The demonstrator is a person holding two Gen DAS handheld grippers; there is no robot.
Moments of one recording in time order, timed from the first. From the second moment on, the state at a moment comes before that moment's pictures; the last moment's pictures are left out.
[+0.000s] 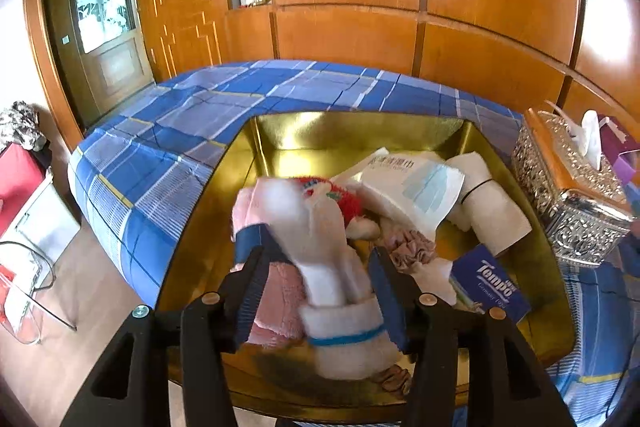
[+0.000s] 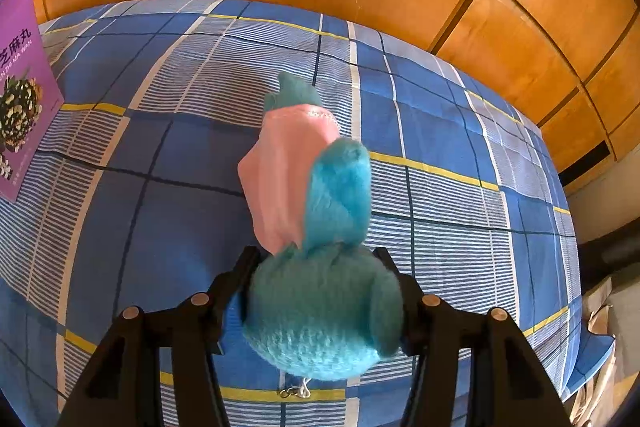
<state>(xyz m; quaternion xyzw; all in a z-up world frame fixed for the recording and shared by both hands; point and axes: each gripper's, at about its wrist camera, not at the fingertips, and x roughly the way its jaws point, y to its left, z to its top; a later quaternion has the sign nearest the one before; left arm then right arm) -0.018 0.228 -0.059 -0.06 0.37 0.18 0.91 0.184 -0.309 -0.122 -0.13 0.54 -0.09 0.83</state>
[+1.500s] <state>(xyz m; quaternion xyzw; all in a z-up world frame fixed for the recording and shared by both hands) -0.039 0.258 -0.017 -0.07 0.33 0.20 0.92 0.142 0.018 0.071 -0.13 0.38 0.31 0.86</state>
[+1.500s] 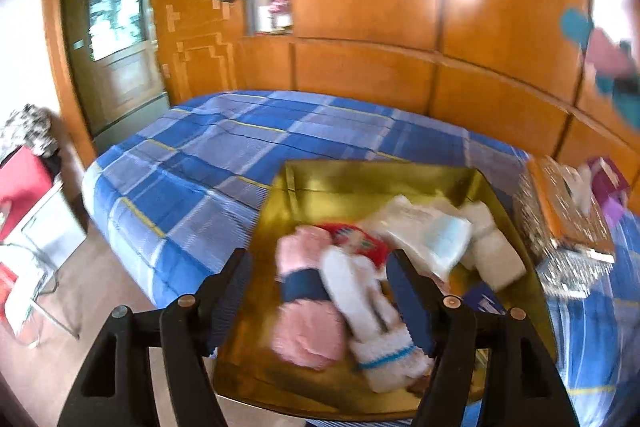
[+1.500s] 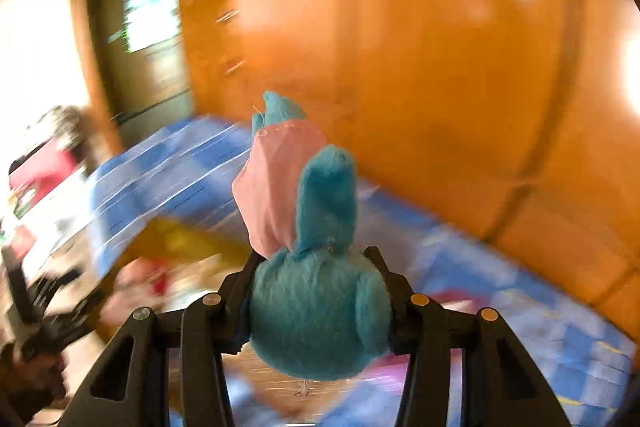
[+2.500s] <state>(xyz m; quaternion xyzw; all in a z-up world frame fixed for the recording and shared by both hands) -0.044 0.257 -0.015 -0.08 0.31 0.23 0.92 0.076 0.135 -0.077 -0.20 0.42 0.32 0.83</state>
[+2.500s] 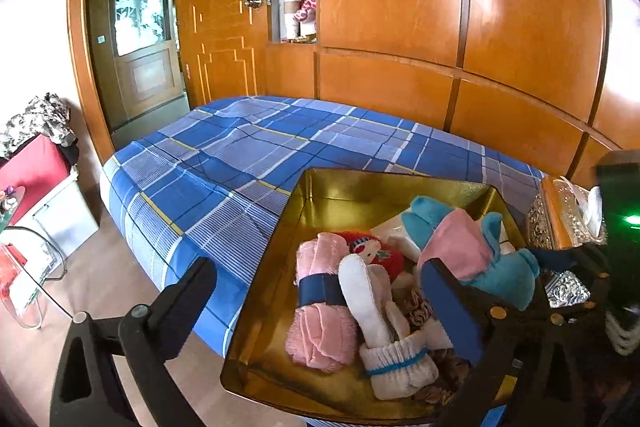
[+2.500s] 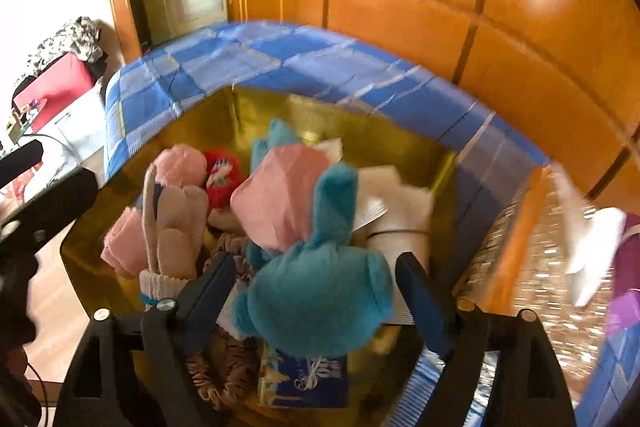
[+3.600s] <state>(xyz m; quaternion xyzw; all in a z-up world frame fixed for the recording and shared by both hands) -0.047 0.224 -0.017 -0.07 0.31 0.22 0.92 0.031 0.074 -0.043 -0.13 0.33 0.20 0.91</state>
